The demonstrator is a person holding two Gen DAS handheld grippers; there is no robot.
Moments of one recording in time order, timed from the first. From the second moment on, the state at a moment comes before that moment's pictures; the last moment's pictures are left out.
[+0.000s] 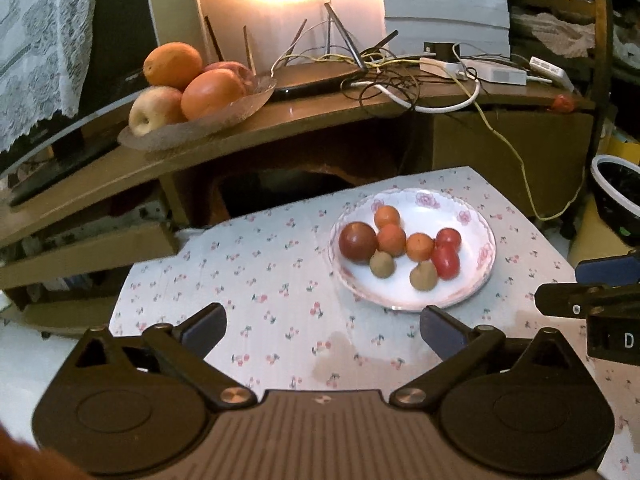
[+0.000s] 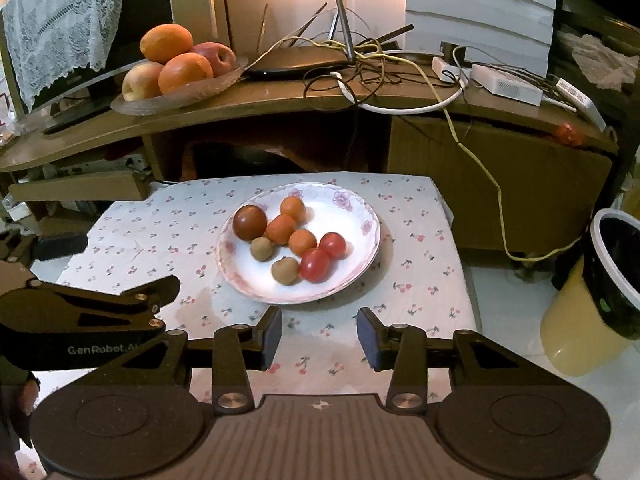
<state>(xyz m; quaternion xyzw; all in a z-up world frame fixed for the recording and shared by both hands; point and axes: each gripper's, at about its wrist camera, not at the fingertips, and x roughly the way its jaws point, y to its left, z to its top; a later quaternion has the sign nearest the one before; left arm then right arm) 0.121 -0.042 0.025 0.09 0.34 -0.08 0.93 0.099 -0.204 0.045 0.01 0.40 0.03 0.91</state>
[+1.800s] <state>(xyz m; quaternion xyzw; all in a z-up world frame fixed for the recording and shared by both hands) 0.017 -0.023 0.005 0.08 0.38 -0.09 0.92 0.000 -0.173 0.026 0.04 0.44 0.02 0.90</state>
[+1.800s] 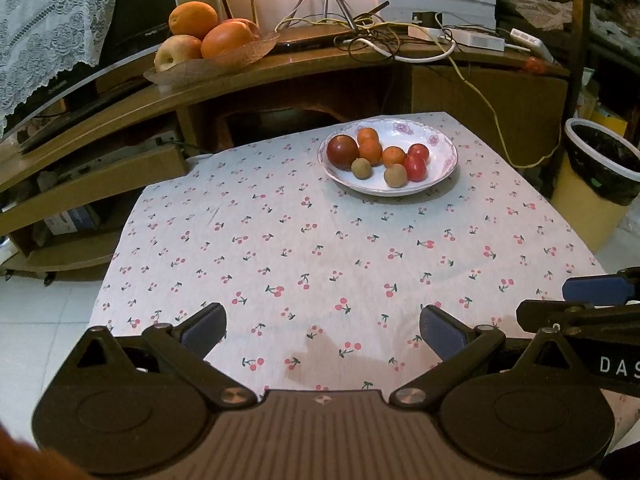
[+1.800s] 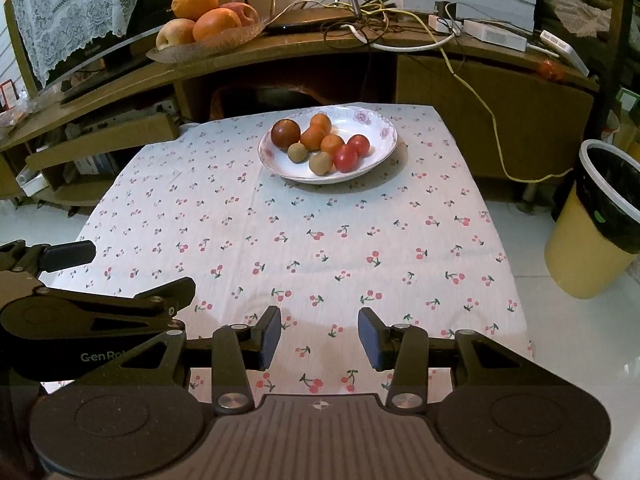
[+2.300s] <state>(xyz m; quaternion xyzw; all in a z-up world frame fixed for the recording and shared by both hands) 0.006 -0.021 0.002 0.08 0.39 -0.08 0.92 -0.014 -0.166 0.021 0.03 0.45 0.03 0.89</state>
